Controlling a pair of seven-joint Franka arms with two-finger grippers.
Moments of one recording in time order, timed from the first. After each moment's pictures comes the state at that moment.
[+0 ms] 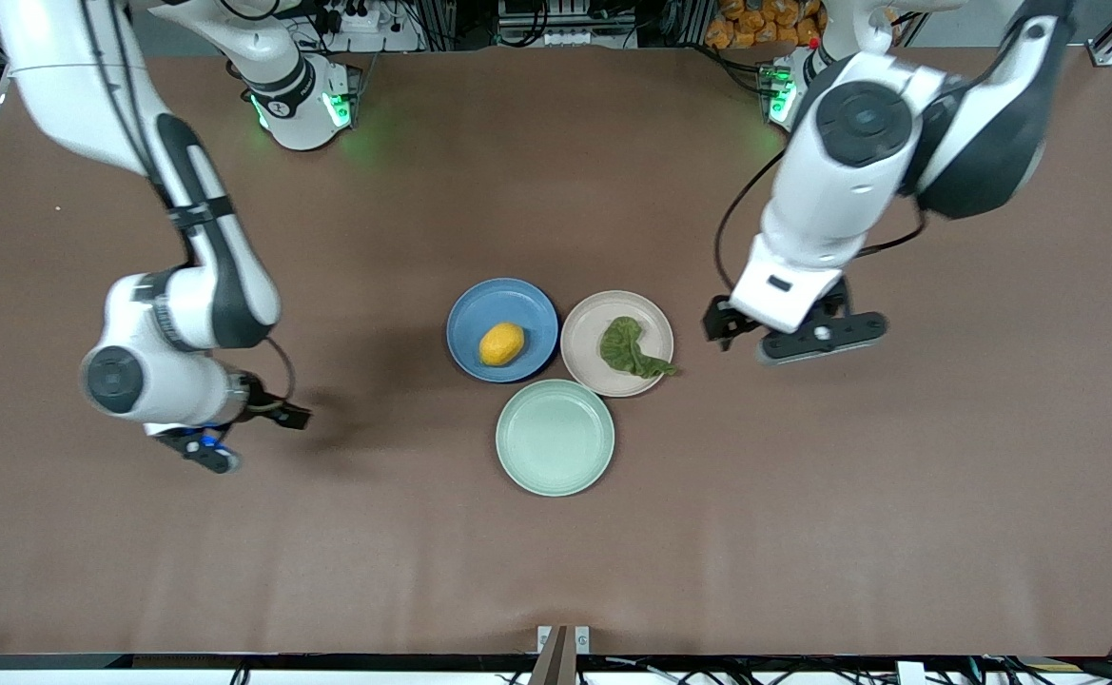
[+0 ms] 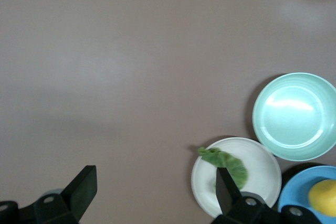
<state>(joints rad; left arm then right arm) -0.13 0.24 -0.37 -1.57 0.21 1.86 -0.68 0.05 0.55 -0.01 -1.68 0.06 2.07 0.44</state>
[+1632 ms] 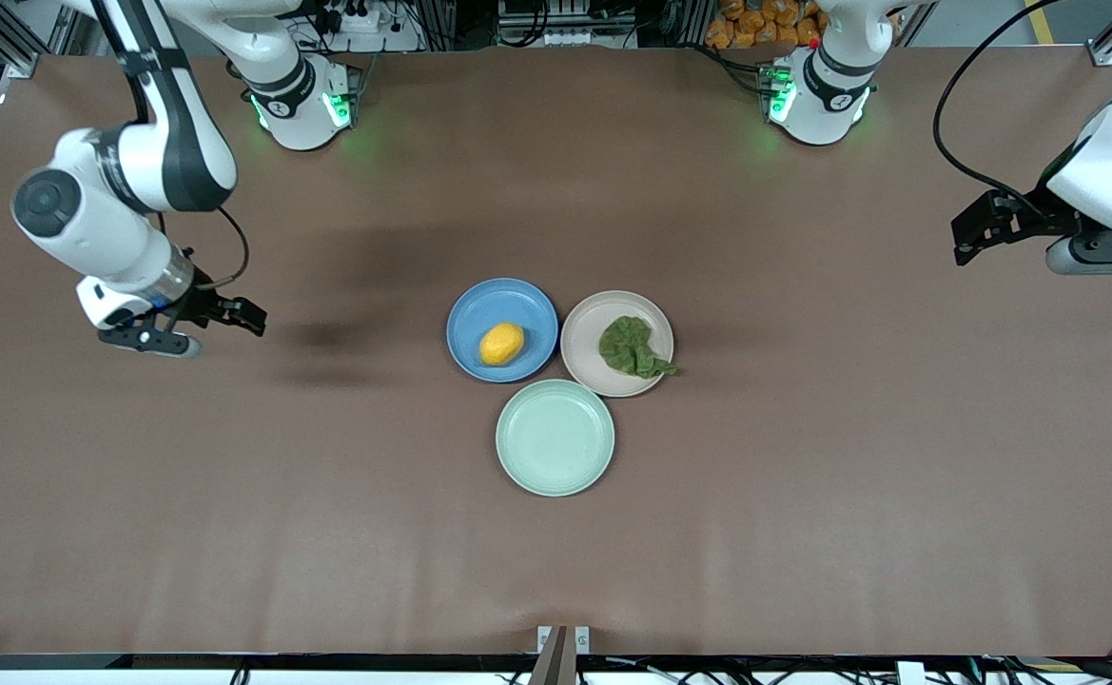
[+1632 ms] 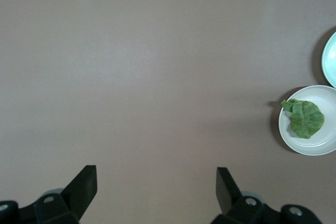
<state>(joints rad) 0.09 0.00 -0.23 -1.57 0.07 1.60 -0.08 0.01 0.01 0.03 -2.26 0.01 2.31 0.21</state>
